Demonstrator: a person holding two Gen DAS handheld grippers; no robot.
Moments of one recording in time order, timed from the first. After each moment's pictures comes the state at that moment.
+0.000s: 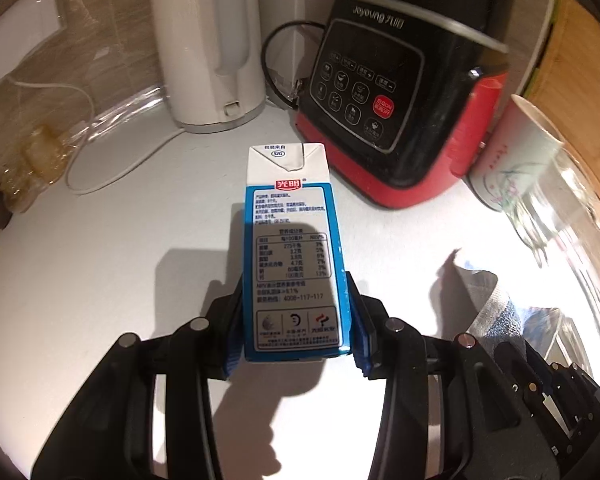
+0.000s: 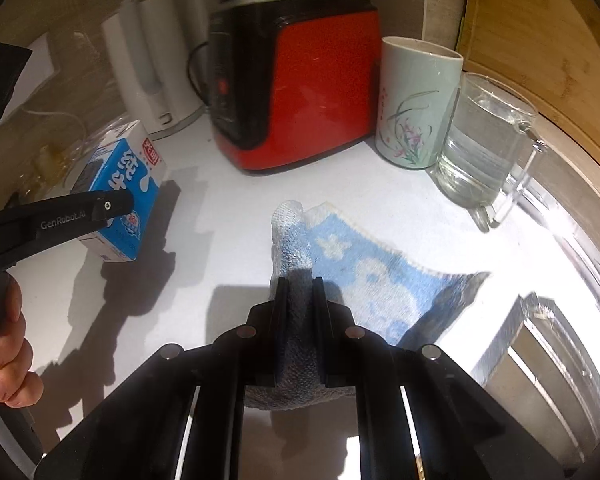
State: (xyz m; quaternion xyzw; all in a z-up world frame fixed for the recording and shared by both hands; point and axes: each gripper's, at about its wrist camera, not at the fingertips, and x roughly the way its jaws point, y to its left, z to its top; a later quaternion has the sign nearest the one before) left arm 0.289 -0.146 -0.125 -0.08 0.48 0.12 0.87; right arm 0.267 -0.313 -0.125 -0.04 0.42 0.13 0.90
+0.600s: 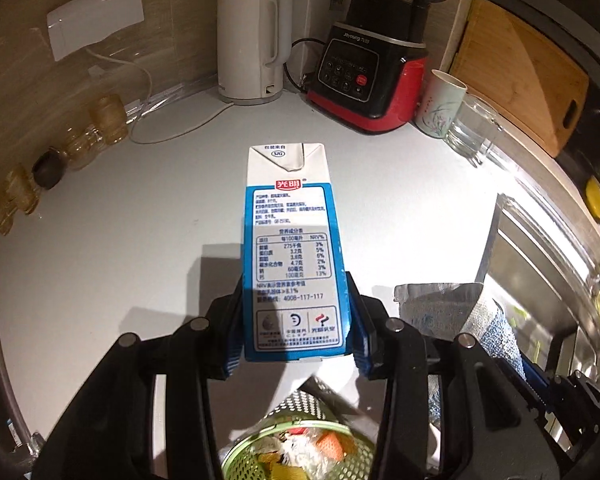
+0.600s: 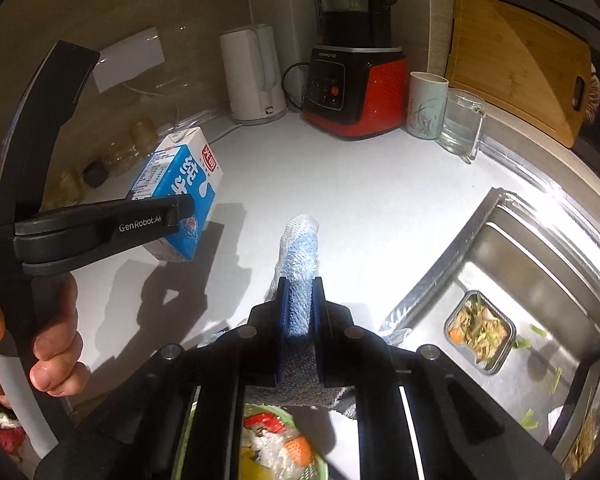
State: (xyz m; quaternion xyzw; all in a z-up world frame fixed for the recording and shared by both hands) left arm 0.053 -0.100 -0.070 -0.06 0.46 0.04 0.89; right arm -0.010 -0.231 -0.070 -0.02 0.38 0.13 0.91
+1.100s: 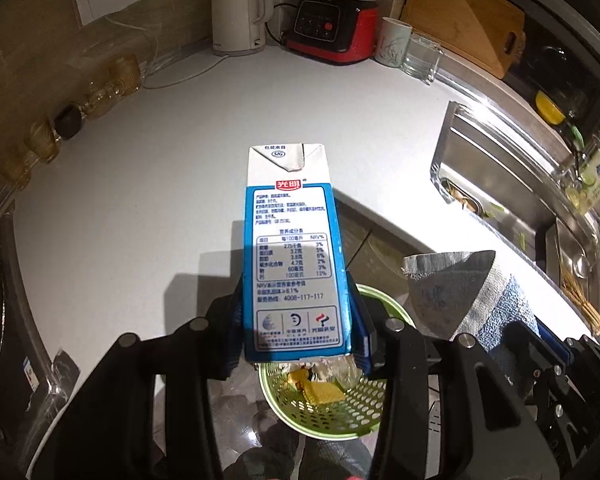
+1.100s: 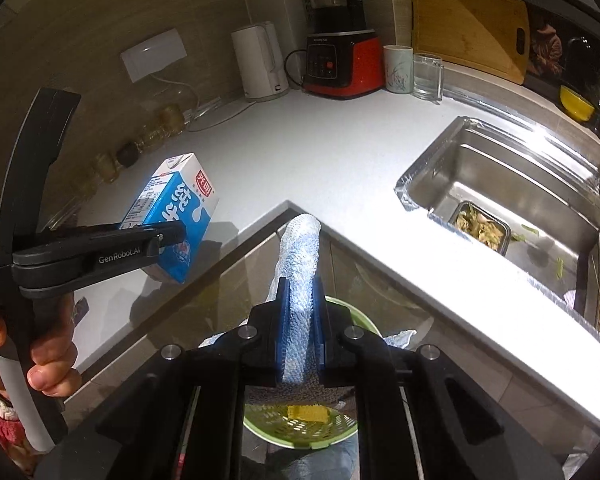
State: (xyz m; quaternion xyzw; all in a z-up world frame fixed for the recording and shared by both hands) left arm -0.126 -0.077 -0.079 -0.02 0.50 -0.03 0.86; right arm -0.192 -0.210 -0.086 0.04 0.40 0.09 0.91
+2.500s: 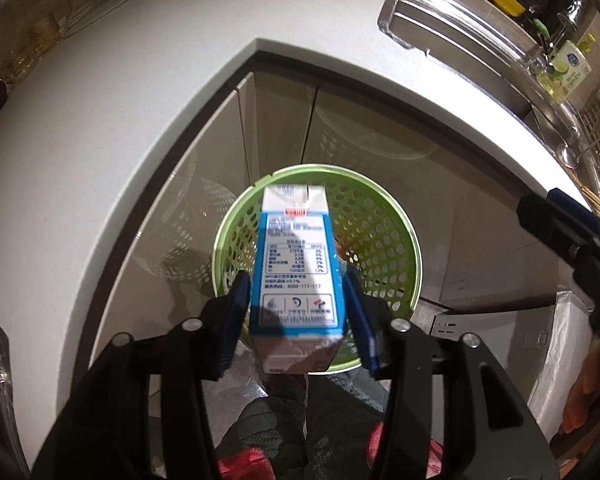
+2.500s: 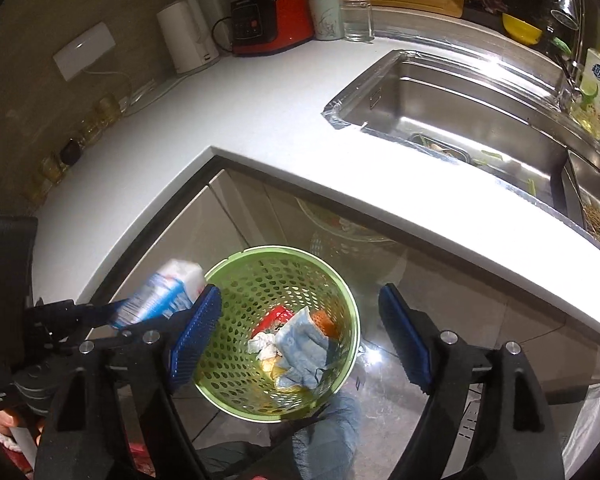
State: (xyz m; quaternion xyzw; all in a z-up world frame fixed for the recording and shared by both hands) left arm -0.165 -0.112 -0.182 0.03 0.60 -0.13 0.79; right arm -0.208 -0.252 -0.151 0.09 0.44 0.00 0.89
